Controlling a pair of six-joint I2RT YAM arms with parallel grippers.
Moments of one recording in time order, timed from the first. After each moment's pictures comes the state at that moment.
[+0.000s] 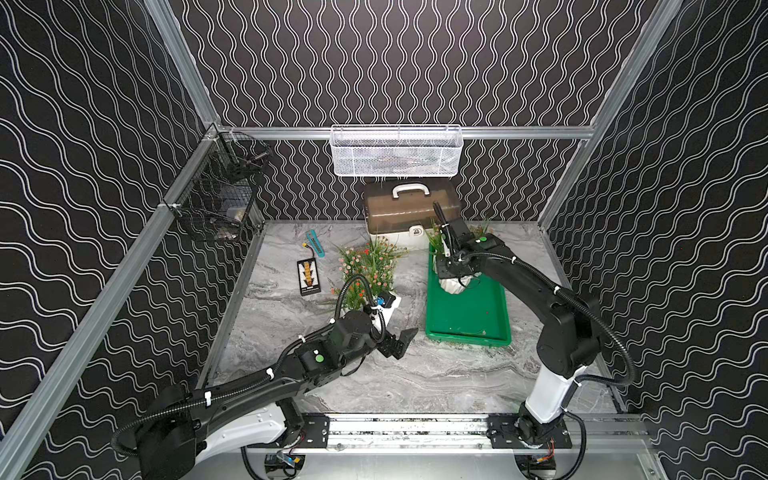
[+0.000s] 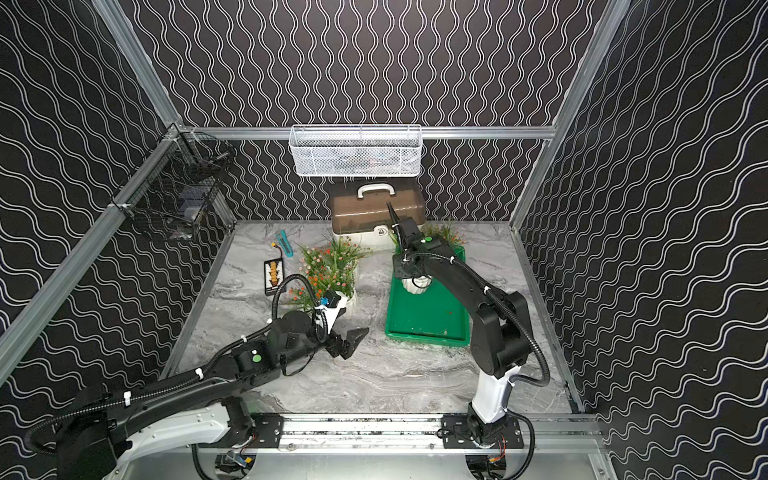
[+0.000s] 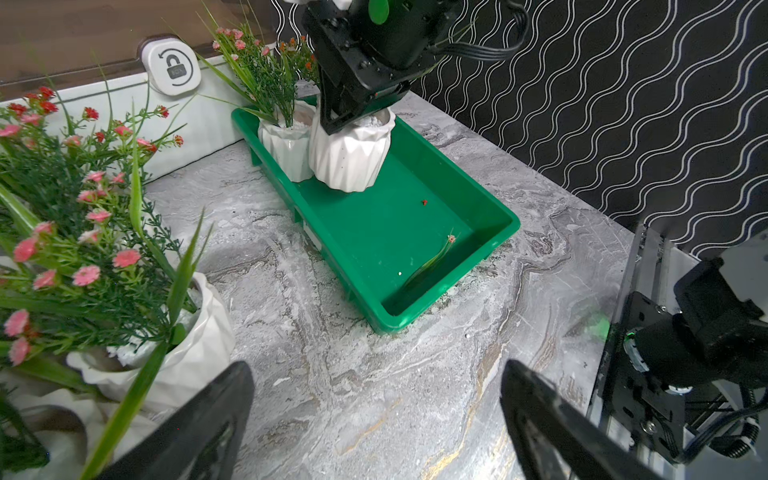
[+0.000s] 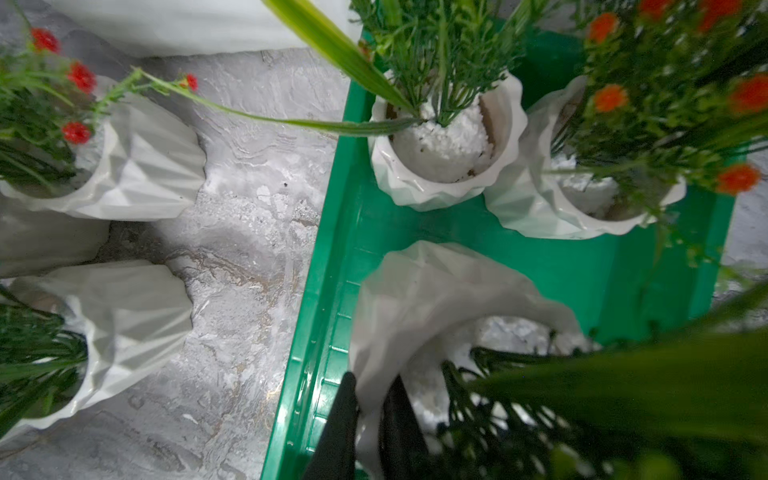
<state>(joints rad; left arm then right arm) -0.88 1.02 0.58 0.08 -0.07 -0.24 0.48 1.83 1.60 -0.88 0.17 0.31</state>
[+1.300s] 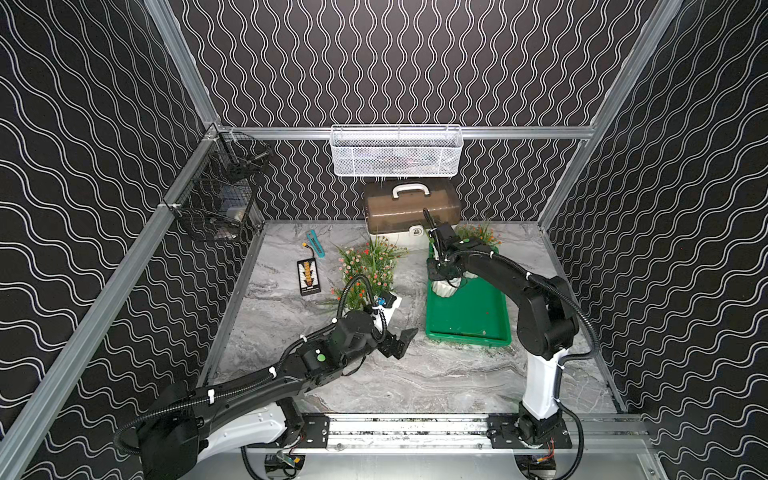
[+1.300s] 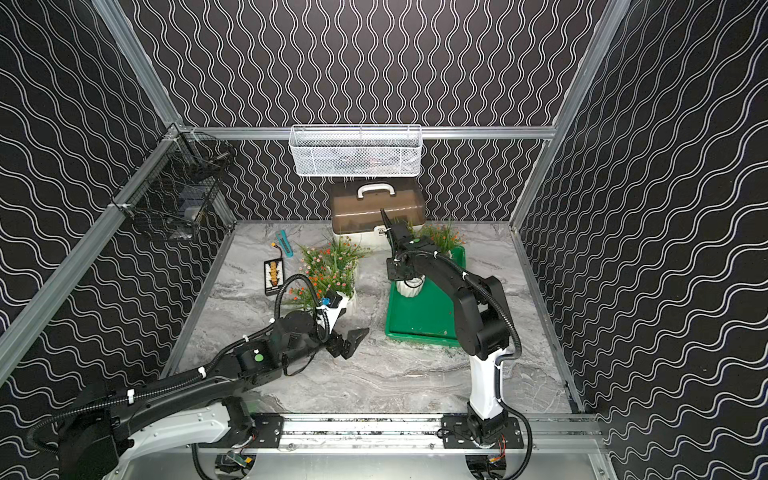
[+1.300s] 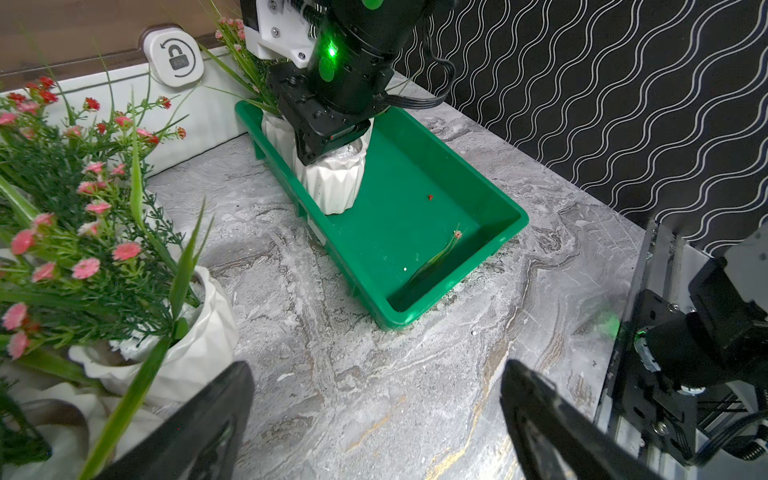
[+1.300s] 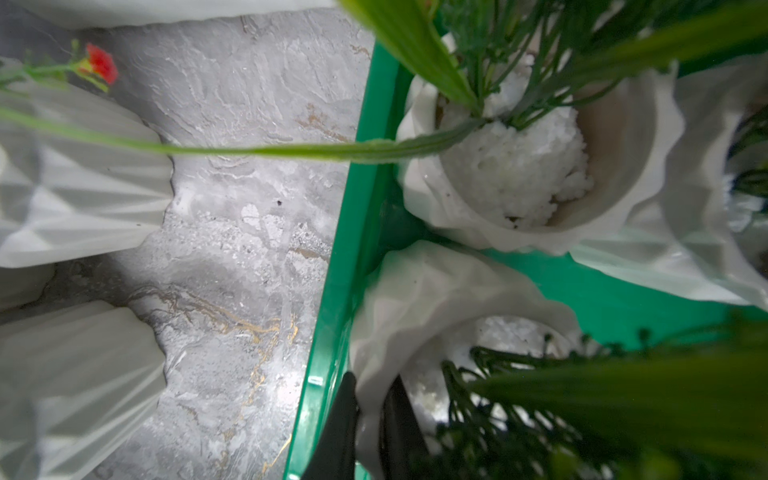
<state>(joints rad) -0.88 1.04 0.58 0.08 -0.08 -0.24 0.49 2.00 1.65 -0.80 0.13 0.33</state>
